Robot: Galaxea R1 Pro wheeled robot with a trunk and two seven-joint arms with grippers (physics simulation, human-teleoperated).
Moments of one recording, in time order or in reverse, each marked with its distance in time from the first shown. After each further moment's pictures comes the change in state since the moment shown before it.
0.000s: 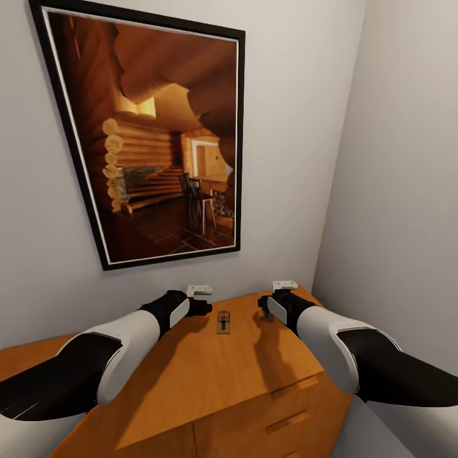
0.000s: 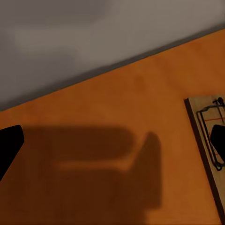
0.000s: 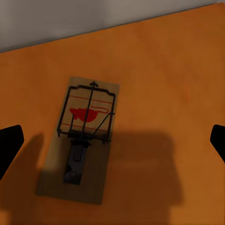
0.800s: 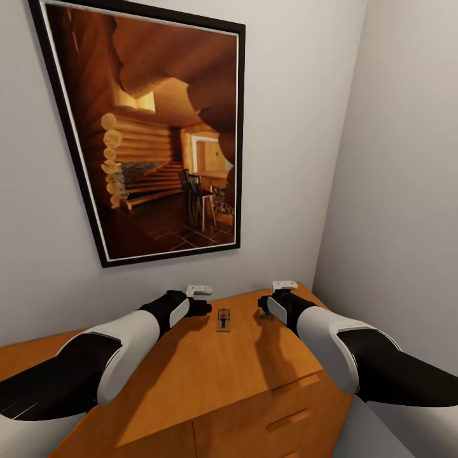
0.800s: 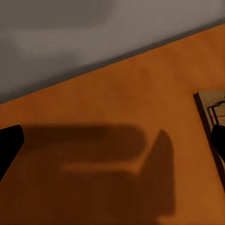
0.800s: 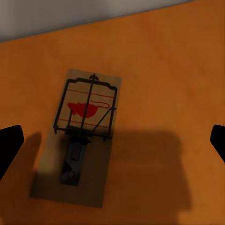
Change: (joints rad) left arm 0.000 0.002 0.000 0.001 0.000 0.000 0.000; right arm 0.000 0.000 0.001 0.001 -0.001 0.001 0.000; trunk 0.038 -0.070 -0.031
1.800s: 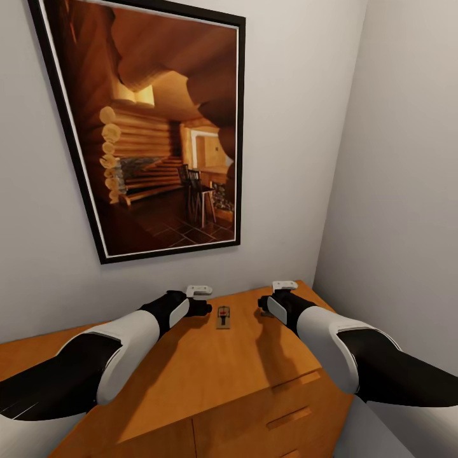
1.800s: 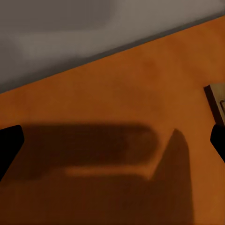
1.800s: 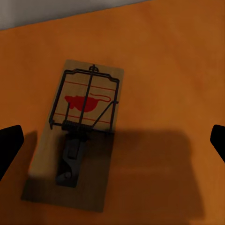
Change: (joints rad) left arm 0.000 0.000 0.000 0.000 0.001 0.000 0.001; right arm 0.000 0.000 0.000 -0.001 0.000 0.001 0.000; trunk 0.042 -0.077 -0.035
